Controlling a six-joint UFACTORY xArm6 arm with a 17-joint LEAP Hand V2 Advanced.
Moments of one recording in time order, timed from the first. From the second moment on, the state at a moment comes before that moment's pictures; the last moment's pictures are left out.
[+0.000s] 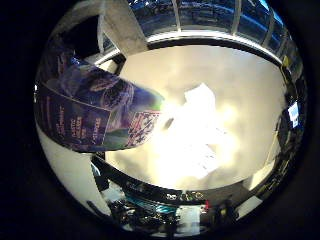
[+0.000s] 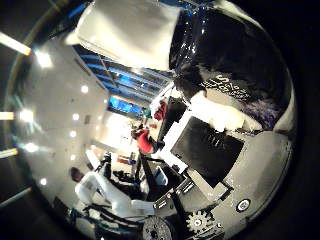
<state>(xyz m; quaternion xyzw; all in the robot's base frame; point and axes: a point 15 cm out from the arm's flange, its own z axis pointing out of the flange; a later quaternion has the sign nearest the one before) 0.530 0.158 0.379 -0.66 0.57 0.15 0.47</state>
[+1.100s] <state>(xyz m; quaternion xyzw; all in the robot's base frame) 0.535 0.264 0.189 -0.62 0.53 0.26 0.50</state>
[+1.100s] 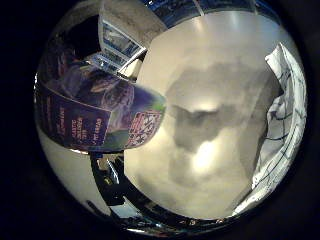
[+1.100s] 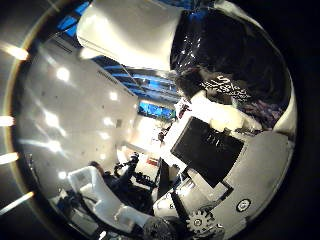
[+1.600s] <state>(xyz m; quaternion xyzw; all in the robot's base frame) 0.540 0.270 0.138 -0.63 0.54 0.27 0.48</state>
